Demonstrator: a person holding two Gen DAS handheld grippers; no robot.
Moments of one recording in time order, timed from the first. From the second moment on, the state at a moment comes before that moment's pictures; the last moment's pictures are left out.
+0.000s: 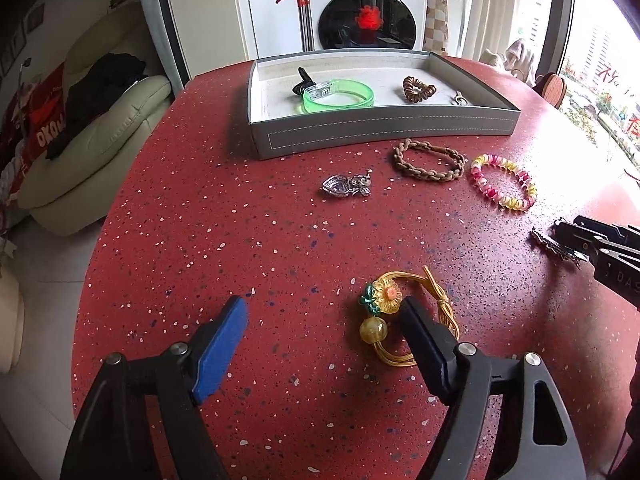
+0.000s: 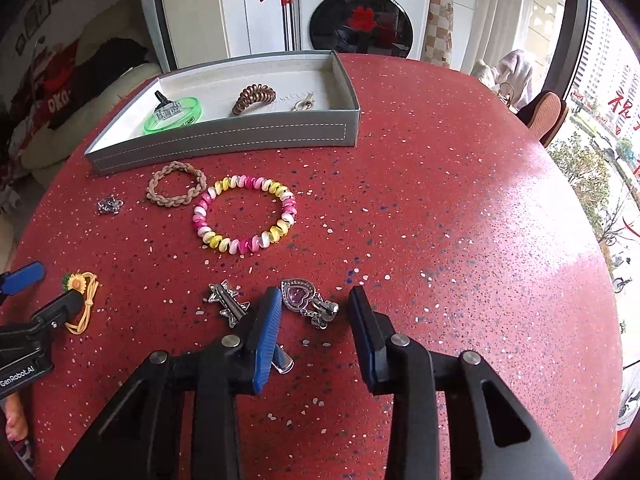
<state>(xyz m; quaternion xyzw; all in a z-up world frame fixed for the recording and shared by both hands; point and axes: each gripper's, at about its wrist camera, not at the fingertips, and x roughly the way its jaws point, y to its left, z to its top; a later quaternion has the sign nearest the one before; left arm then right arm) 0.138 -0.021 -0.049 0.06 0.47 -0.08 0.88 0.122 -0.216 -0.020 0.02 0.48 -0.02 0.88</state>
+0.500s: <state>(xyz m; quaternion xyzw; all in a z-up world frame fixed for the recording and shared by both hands) 0.134 -0.024 -0.045 0.04 0.46 -0.12 0.88 0.111 -0.233 -0.014 0.08 0.47 -0.02 0.88</state>
